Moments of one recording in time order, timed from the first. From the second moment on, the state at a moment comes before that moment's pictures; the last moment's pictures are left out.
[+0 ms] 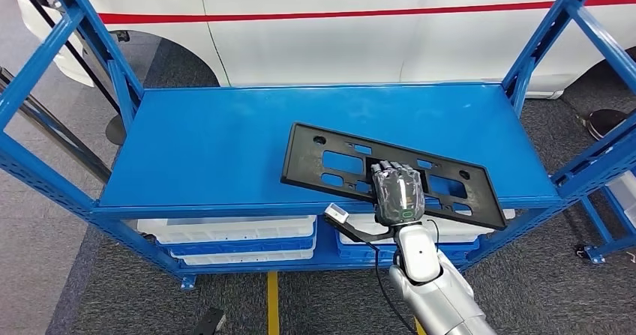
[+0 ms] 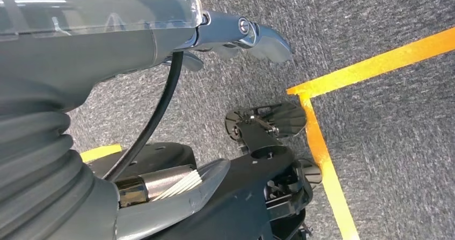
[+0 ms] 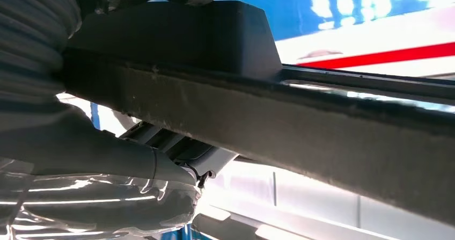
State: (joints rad) left arm -0.09 -0.14 0.30 -0.19 -0.43 0.01 -0.14; right arm -0.48 0.08 0.58 -0.88 1.57 -0.70 0.08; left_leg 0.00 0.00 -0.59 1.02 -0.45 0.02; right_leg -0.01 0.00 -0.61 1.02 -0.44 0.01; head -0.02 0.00
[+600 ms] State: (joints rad) left arm -0.09 -0.15 0.31 -0.19 -0.45 0.01 -0.15; right arm -0.51 0.02 0.70 -0.96 1.57 -0.70 0.19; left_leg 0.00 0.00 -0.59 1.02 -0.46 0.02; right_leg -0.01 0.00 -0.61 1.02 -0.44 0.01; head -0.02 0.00
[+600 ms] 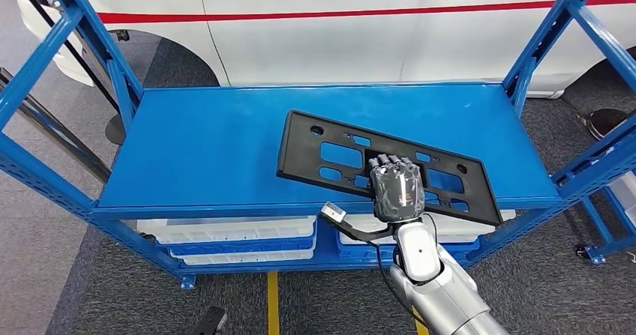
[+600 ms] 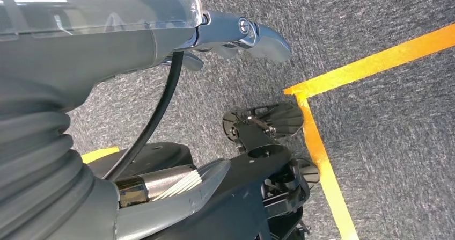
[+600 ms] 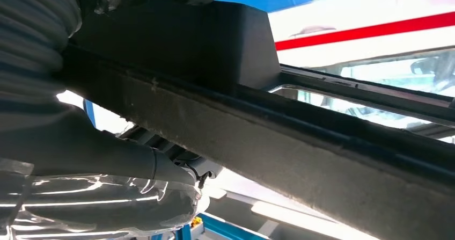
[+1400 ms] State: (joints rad) left arm -0.10 -0.15 0.31 -0.19 -0.46 0.01 -0.14; right arm -0.57 -0.02 0.79 -0.98 1.57 -0.70 0.23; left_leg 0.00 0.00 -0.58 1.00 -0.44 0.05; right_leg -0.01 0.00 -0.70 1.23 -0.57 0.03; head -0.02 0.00
